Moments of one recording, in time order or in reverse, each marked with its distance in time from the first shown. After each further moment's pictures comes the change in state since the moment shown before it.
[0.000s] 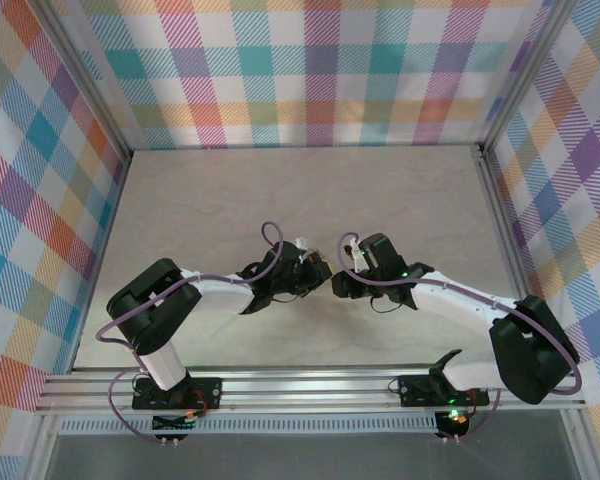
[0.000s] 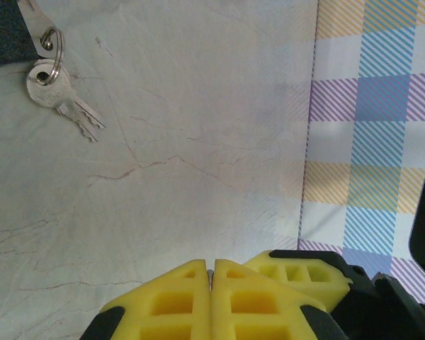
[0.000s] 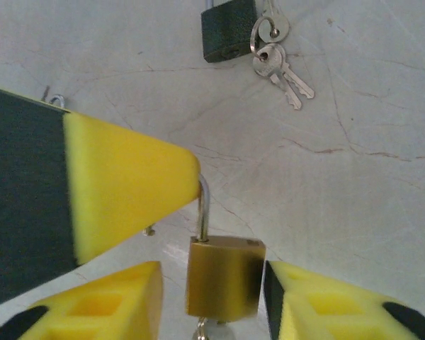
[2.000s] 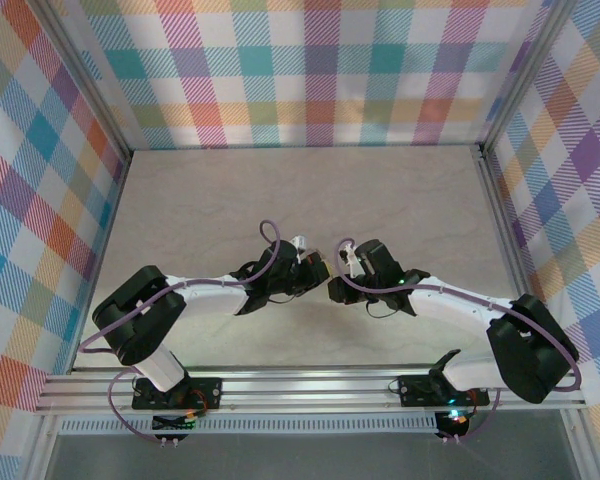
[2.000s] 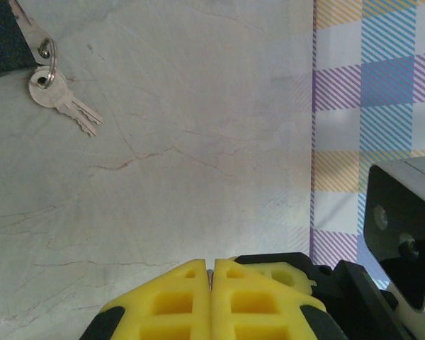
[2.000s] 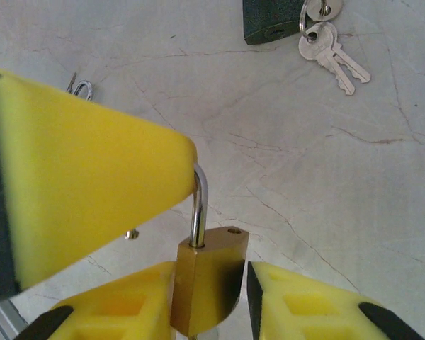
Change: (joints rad) left arm -0.010 -0.089 -0.003 -0.108 -0.018 0.087; right arm 0.044 0.011 -0.047 0.092 -0.025 0.046
